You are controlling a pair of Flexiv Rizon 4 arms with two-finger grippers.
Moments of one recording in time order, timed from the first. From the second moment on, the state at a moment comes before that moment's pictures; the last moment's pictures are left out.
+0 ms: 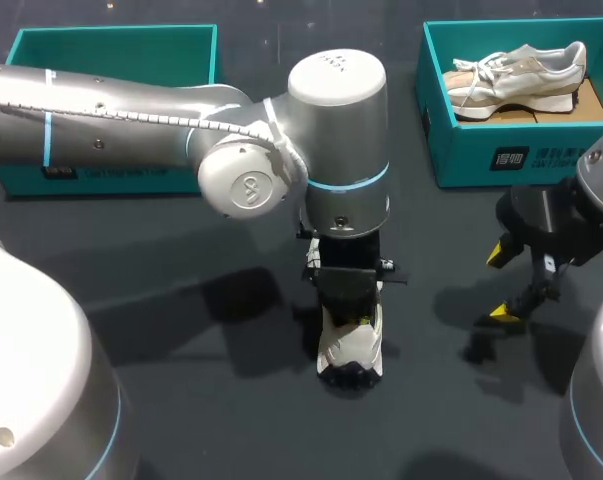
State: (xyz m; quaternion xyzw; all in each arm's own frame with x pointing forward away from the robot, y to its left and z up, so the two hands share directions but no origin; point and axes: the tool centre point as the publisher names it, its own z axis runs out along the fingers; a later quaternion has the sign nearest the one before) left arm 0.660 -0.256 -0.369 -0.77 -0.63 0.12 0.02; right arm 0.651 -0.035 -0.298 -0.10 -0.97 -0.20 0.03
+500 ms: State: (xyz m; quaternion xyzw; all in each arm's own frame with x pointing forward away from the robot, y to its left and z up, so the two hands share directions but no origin) left arm 0.649 -0.225 -0.363 -0.79 -0.61 0.03 0.06; right arm 0.651 -0.035 -0.298 -0.10 -0.97 -0.20 0.03
